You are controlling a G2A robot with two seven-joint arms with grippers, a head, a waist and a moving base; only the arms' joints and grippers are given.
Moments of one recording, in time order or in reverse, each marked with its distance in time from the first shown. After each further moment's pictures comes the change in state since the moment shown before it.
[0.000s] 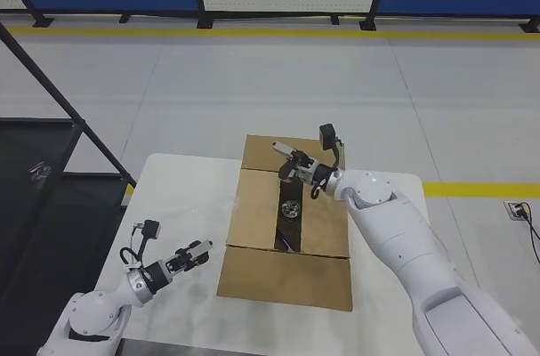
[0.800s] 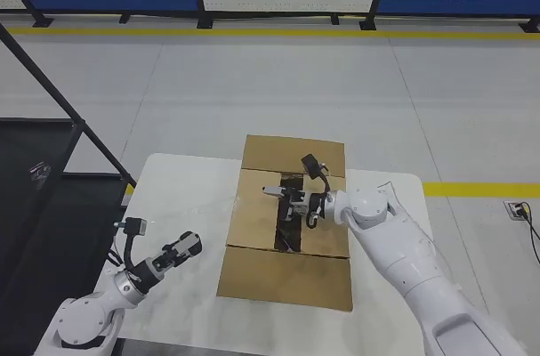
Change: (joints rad) left arm 0.057 0.007 -0.052 -0.078 -0.076 -0.074 0.072; right arm -0.162 0.087 0.029 -0.296 -0.173 0.253 0.154
